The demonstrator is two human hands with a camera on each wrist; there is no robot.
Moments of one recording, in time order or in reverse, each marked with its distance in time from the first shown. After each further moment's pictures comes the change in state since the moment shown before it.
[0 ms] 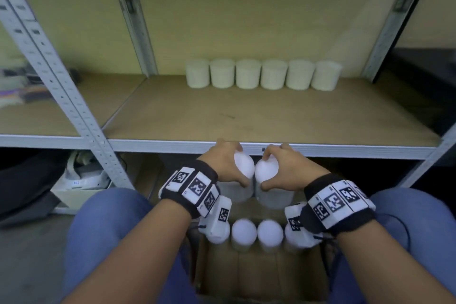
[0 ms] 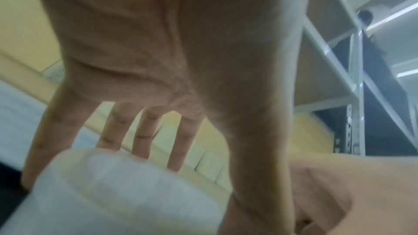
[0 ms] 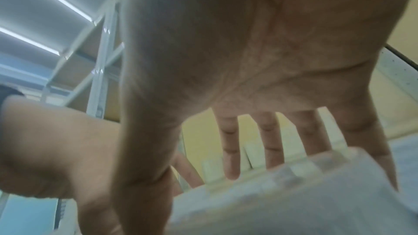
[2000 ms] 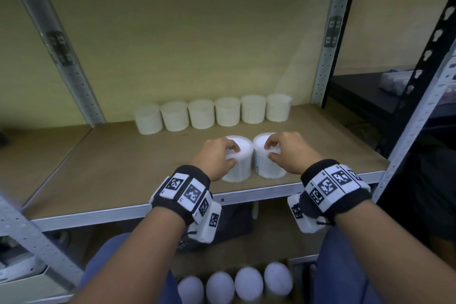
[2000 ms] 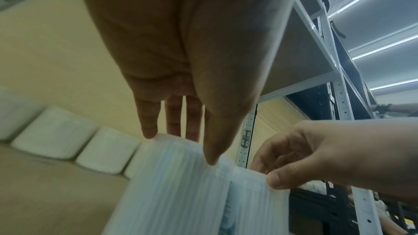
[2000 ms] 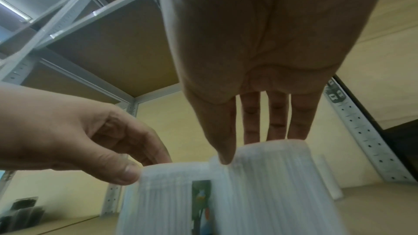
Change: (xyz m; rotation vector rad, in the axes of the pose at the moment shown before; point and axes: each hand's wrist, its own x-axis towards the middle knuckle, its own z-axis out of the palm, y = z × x) left_hand 0.102 0.086 -0.045 0.008 0.256 0.336; right_hand 0.047 0.073 -0.117 -0.011 0.392 0.065
